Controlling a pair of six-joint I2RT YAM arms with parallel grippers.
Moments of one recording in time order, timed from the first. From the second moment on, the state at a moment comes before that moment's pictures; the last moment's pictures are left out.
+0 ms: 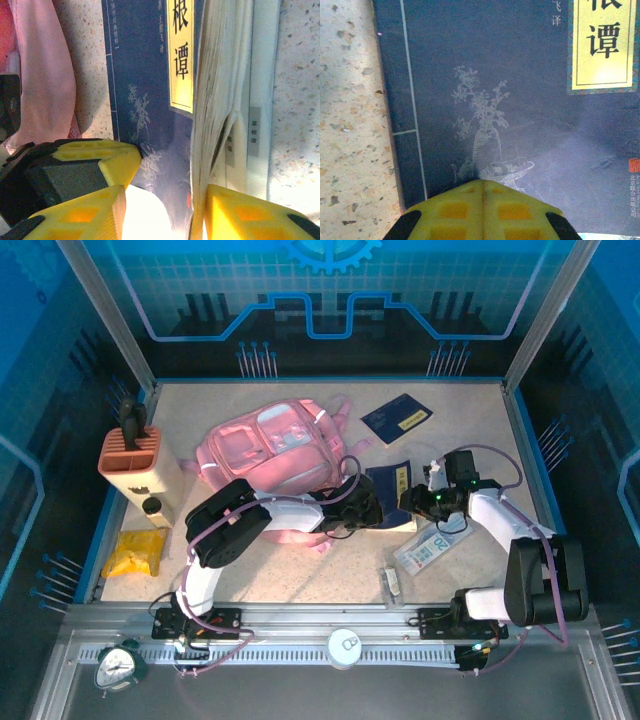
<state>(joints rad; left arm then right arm) -0.90 2.03 1.16 0.07 0.12 -1.03 0.06 1.34 0.71 -0.54 -0.53 0.35</state>
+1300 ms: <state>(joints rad) -0.71 1.44 0.85 0.11 0.21 -1.11 0.02 1.15 0.87 -0.62 -0.70 0.43</state>
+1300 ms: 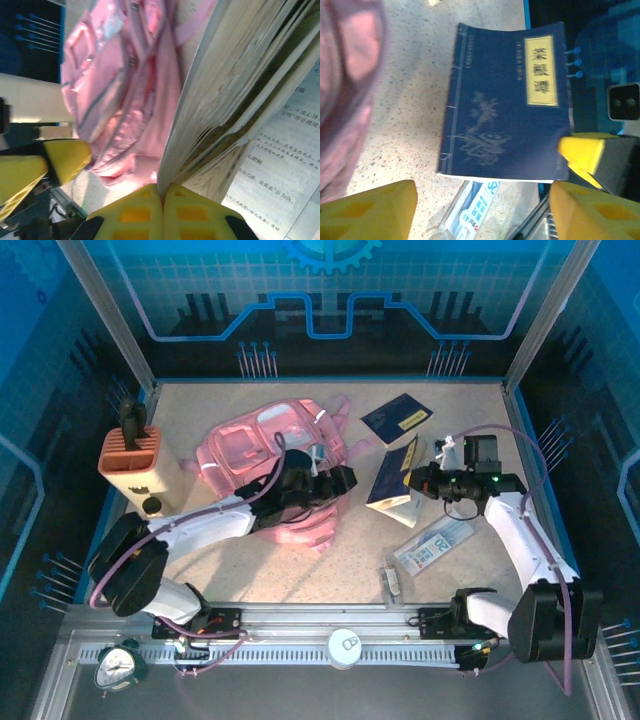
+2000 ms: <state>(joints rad) -0.59 1.47 0.78 0.46 0.29 -1.35 0.20 1.13 0.98 -0.46 -0.93 0.58</state>
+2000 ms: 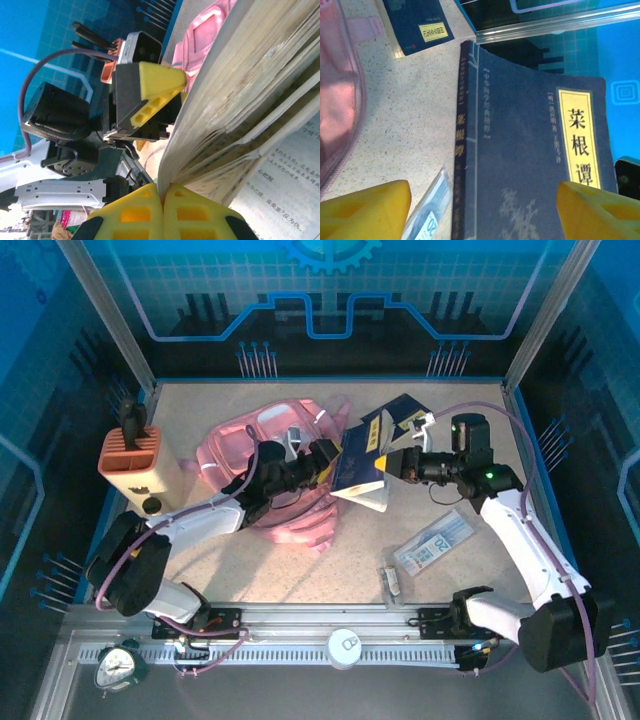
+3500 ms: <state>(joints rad) -0.62 1.36 0.78 0.42 0.25 -1.34 0.27 1.22 0.75 -0.07 -0.96 0.89</state>
